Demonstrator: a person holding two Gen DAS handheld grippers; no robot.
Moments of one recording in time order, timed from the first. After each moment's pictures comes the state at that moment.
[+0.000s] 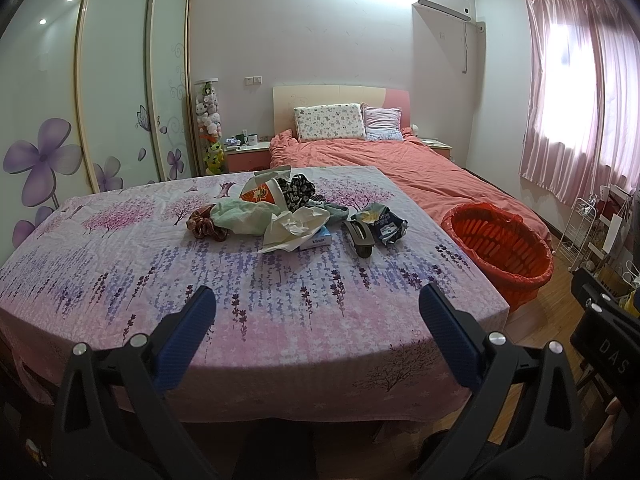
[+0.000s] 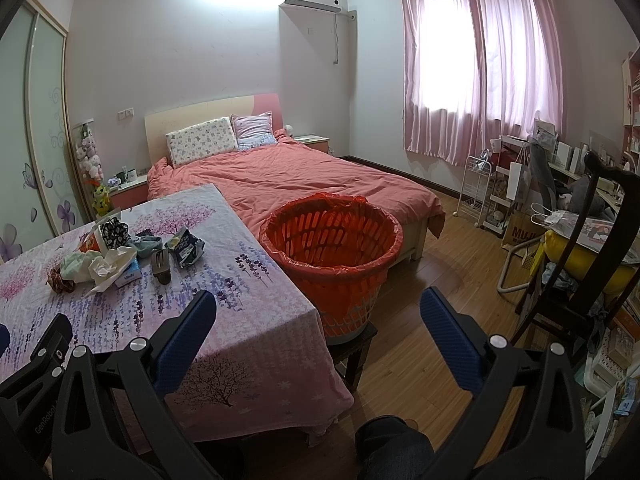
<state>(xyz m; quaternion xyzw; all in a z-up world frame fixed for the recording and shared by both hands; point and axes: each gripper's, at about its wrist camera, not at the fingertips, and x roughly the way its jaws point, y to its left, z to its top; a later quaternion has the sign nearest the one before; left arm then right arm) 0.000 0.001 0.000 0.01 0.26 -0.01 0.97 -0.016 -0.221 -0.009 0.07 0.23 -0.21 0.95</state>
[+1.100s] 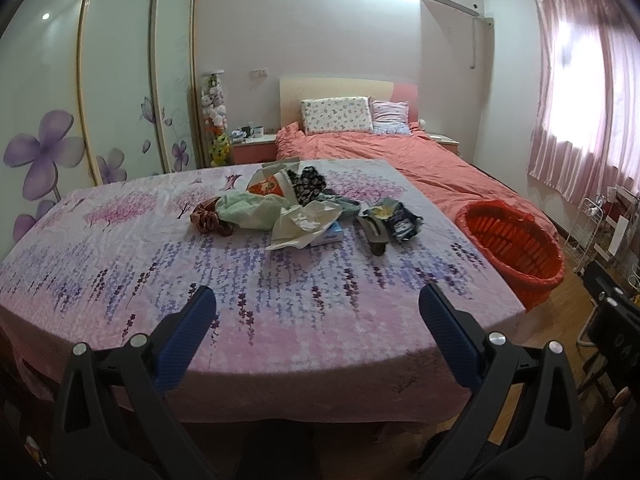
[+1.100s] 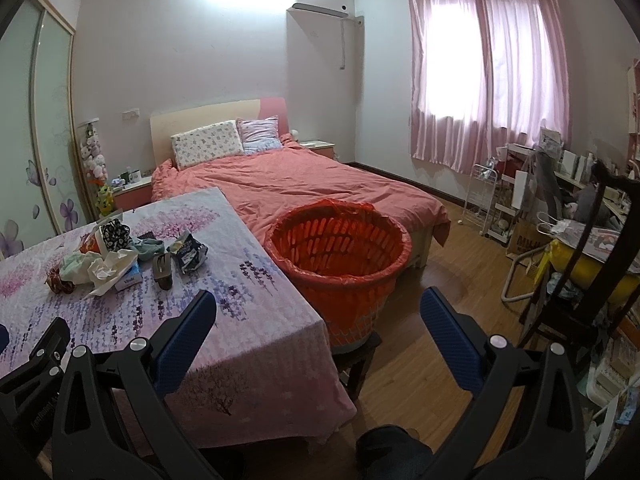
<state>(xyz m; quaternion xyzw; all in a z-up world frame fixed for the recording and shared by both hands) 0.020 0.012 -0.010 0.00 0.27 0.01 0.96 -0.001 -0.221 -0.013 0.07 0.22 -0.19 0.95</state>
